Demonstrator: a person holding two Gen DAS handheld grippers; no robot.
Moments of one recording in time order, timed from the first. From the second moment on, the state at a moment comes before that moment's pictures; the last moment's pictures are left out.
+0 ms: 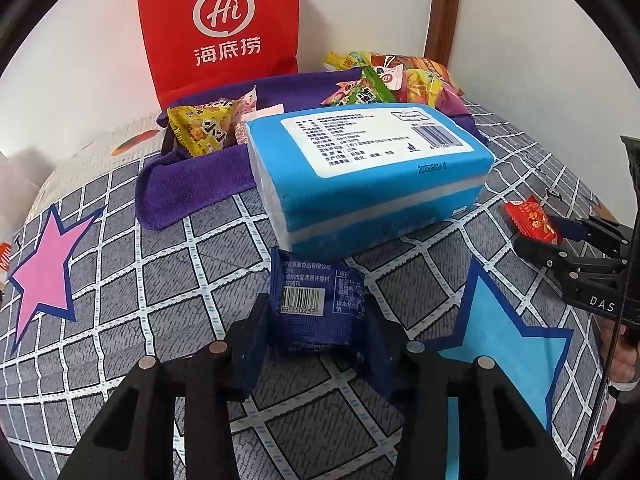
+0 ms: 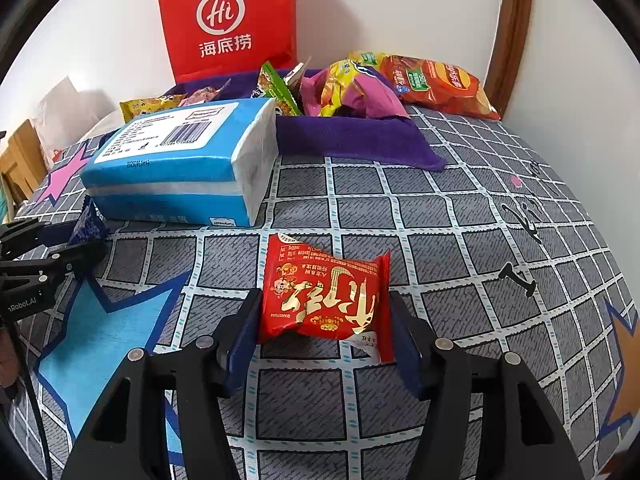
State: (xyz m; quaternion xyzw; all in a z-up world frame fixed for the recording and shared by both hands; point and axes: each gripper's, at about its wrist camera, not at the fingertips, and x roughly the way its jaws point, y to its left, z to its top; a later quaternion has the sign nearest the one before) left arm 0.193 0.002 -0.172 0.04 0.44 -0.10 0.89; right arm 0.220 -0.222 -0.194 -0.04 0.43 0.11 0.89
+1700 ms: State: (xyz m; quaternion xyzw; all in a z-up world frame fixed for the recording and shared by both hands) left arm 0.259 0.041 0.004 -0.03 0.36 -0.06 0.93; right arm 0.318 -0.181 -0.001 -0.01 0.36 0.18 0.92
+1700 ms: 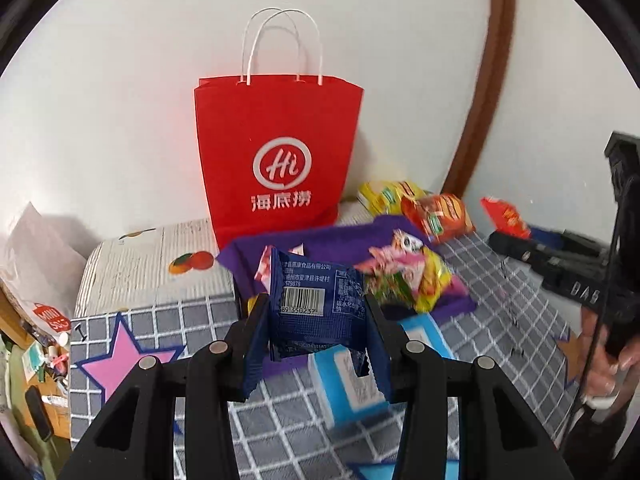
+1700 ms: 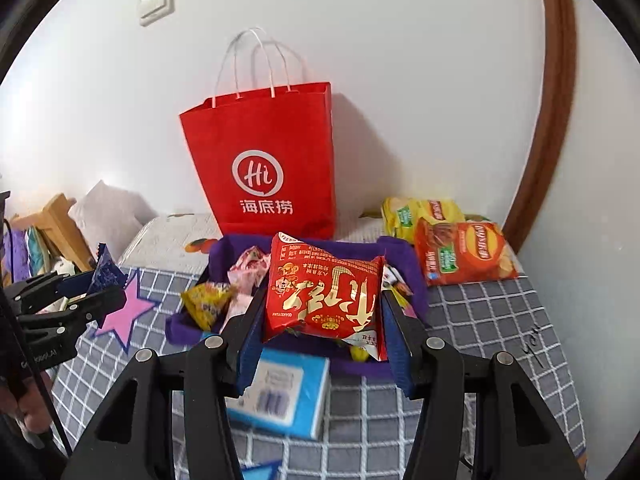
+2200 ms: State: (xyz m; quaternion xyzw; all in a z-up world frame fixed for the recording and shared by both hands) left arm 0.357 0.049 -0.007 -0.09 0.38 -0.05 0.92; right arm 0.435 -0.135 -0.022 0.01 0.41 0.23 0.88
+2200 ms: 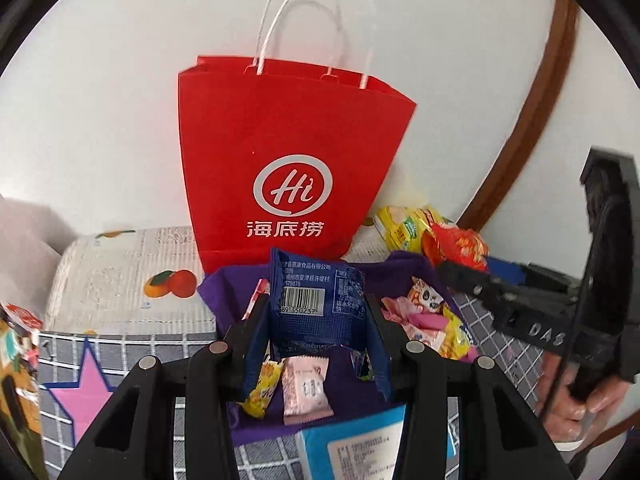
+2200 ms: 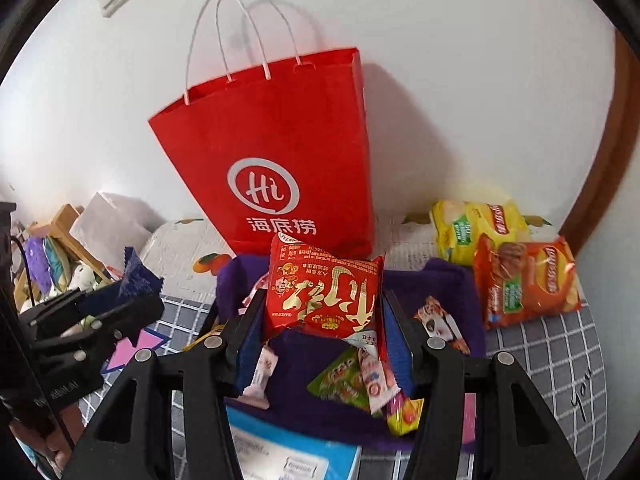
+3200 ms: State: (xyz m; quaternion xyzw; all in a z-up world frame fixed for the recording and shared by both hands) left arm 0.395 0.069 -0.068 -0.12 0.46 -0.03 0.88; right arm 0.478 -0.093 -0.135 -0.08 0.54 0.24 0.80
